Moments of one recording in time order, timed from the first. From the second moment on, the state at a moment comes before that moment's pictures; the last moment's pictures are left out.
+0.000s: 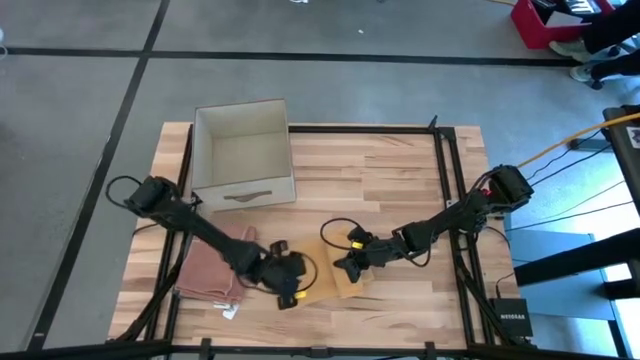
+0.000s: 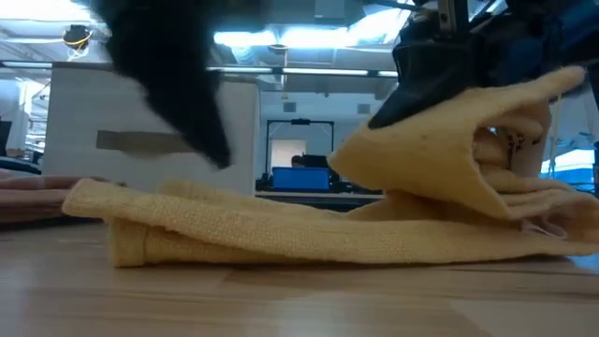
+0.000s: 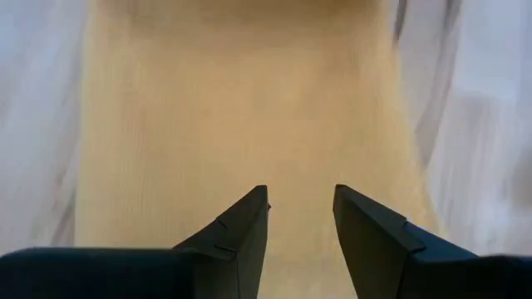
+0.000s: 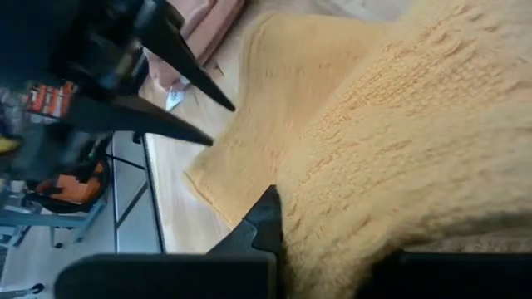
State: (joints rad) left arm -0.50 1.83 1.21 -0.44 -0.31 -0.68; right arm 0.42 1.66 0.72 0.37 0.21 1.15
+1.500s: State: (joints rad) left arm -0.61 1.82 1.31 -0.68 -0.35 -0.85; right arm 0.34 1.82 0.94 0.31 0.07 1.14
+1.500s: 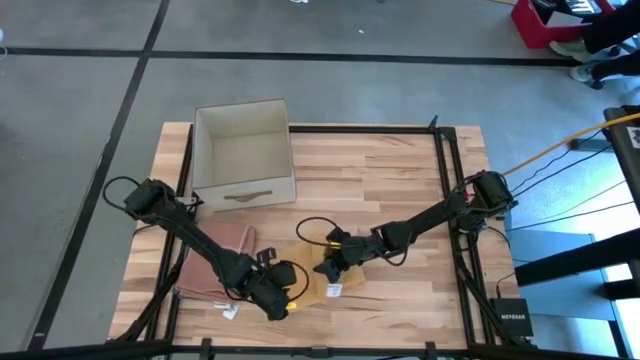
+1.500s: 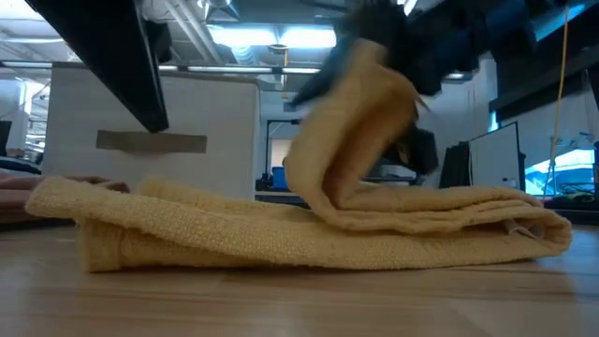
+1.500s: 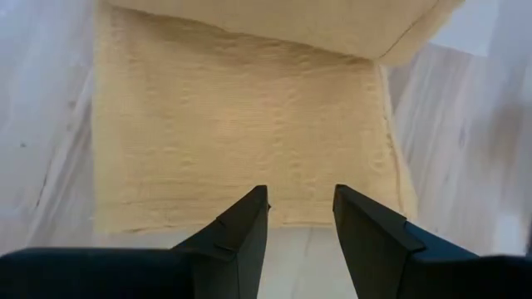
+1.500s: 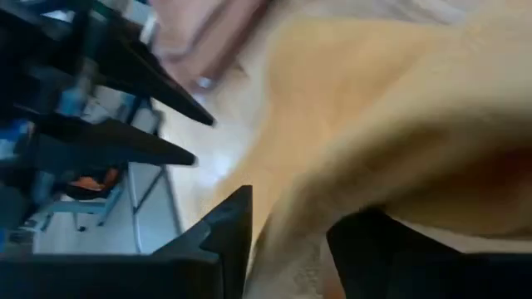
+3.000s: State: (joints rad) left arm -0.51 1.75 1.20 -0.56 -0.61 -0.83; right arm 0.65 1.80 1.12 -0.13 0.36 0.44
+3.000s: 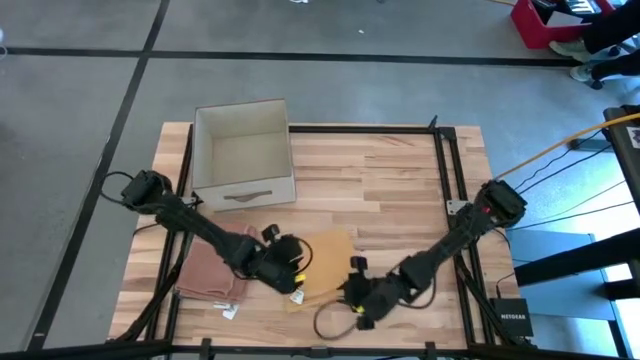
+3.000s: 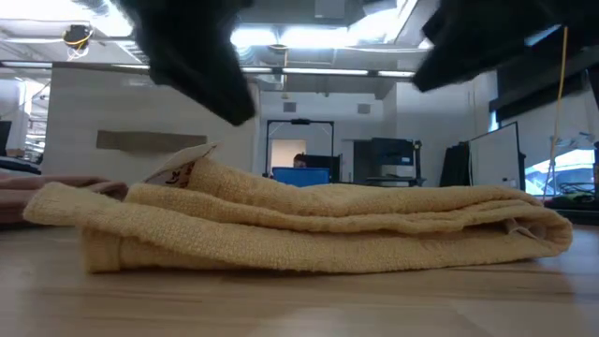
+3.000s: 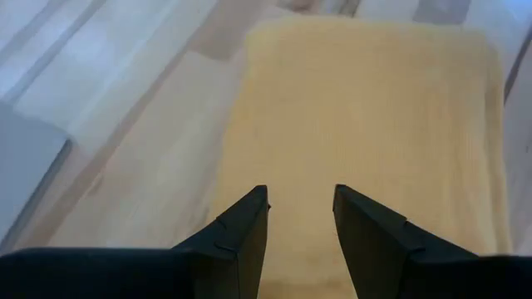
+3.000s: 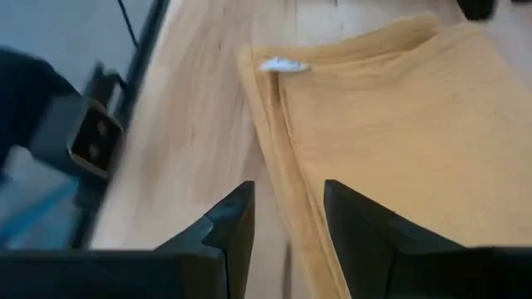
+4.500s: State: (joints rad) left arm -0.30 1.67 1.17 -0.50 -0.31 -0.74; right arm 0.55 1.67 0.84 -0.04 0.20 0.32
